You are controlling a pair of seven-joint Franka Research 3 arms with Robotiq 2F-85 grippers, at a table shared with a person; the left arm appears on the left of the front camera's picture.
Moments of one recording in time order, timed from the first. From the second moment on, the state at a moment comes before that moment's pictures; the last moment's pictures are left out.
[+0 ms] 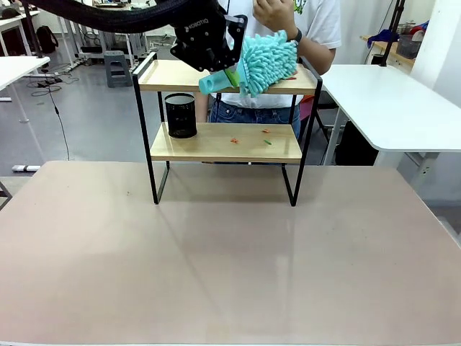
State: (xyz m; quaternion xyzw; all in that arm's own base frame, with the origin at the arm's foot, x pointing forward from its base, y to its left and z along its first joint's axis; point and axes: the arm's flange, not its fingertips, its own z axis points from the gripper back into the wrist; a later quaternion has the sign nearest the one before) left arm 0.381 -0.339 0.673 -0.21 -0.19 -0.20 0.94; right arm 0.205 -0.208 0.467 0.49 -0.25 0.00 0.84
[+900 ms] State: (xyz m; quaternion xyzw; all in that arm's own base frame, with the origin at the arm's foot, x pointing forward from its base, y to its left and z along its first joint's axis) left arm 0.298 -0.214 0.723 -0.20 -0.11 -0.40 0.89; right arm 0.205 -0.207 0.467 0.49 -0.25 0.00 0.84
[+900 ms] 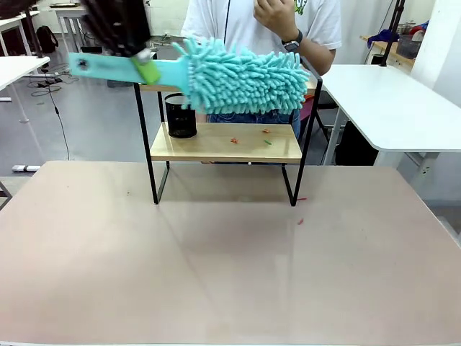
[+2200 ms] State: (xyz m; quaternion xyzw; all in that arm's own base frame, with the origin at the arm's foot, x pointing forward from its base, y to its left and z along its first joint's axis) left arm 0.268 0.141 0.640 -0.32 -0.27 0.19 0.89; right arm 0.205 -0.207 0.467 0.49 -0.25 0.00 0.84
